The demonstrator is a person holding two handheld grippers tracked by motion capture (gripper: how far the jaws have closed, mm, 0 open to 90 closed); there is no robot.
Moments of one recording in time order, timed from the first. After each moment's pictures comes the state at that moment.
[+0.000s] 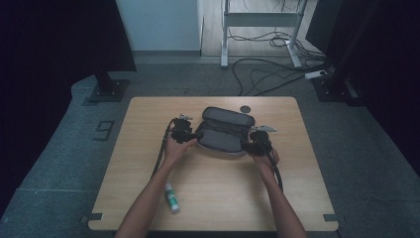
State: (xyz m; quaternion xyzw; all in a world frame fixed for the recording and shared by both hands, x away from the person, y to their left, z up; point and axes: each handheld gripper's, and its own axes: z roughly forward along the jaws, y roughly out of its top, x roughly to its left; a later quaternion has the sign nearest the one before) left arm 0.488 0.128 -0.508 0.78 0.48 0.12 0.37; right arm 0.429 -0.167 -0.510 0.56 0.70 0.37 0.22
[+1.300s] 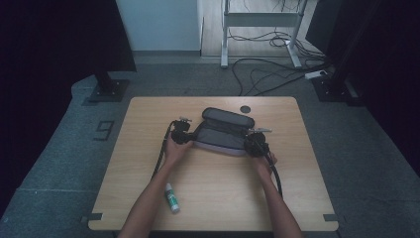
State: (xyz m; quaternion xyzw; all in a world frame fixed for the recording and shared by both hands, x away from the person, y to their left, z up) left arm 0.500 0.132 -0.530 0.79 0.50 0.10 0.34; right arm 0.442 -0.164 -0.535 0.59 0.71 0.33 0.20
